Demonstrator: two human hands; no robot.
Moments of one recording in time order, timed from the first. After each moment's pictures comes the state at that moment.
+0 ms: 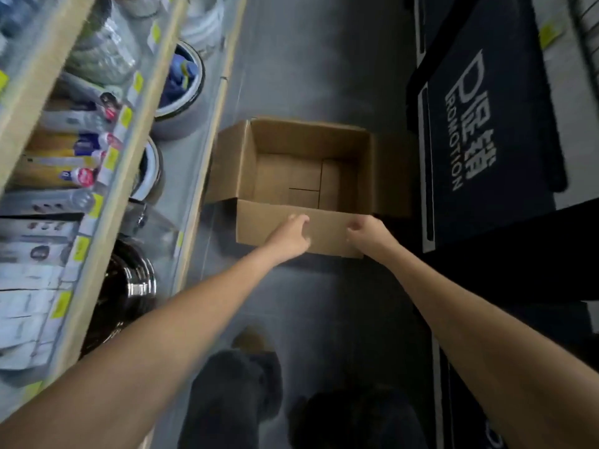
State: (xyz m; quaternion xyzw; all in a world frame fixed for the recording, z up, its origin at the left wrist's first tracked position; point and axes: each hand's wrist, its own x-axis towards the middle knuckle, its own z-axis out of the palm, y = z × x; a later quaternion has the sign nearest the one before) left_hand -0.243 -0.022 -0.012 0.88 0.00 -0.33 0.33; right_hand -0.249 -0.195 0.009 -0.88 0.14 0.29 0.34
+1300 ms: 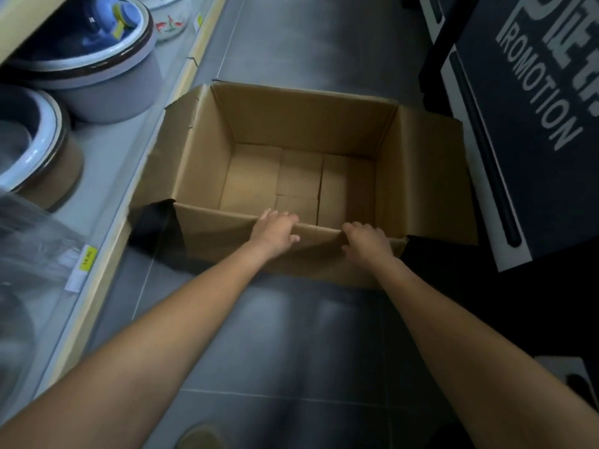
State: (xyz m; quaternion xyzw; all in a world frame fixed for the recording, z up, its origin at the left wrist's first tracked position) left_hand -0.140 -0.040 -0.369 0.97 -0.15 -0.15 0.09; right_hand -0.176 -0.231 -0.360 -0.98 -0.04 0.18 0.08
